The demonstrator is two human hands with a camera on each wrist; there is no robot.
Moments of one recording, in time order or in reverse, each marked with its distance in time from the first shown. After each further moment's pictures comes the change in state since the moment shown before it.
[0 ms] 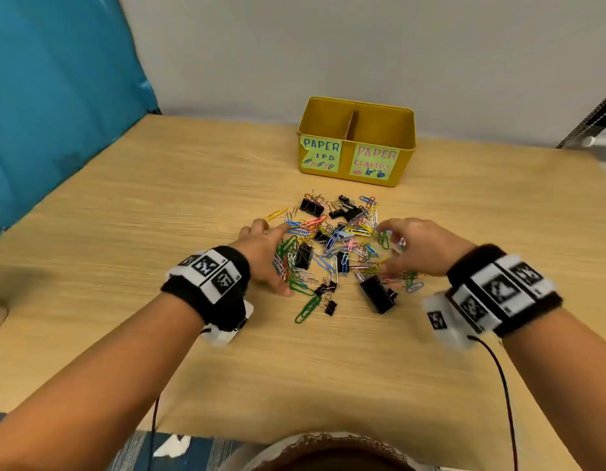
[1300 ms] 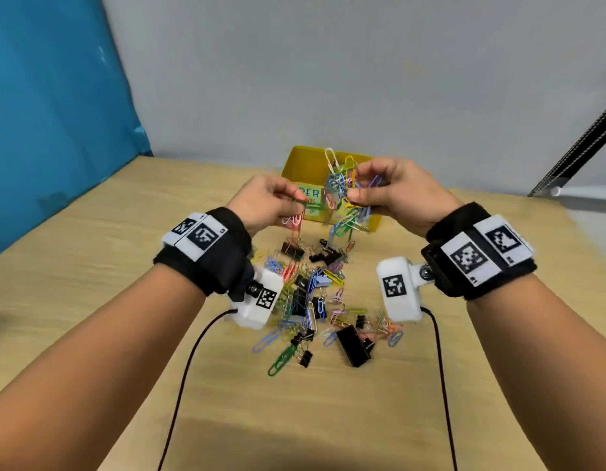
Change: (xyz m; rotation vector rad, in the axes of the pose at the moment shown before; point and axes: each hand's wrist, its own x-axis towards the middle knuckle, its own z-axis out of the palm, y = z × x) left_hand 0.025 0.056 -0.094 -1.055 0.271 0.340; right_hand 0.031 -0.020 -0.092 1.010 0.274 -0.322
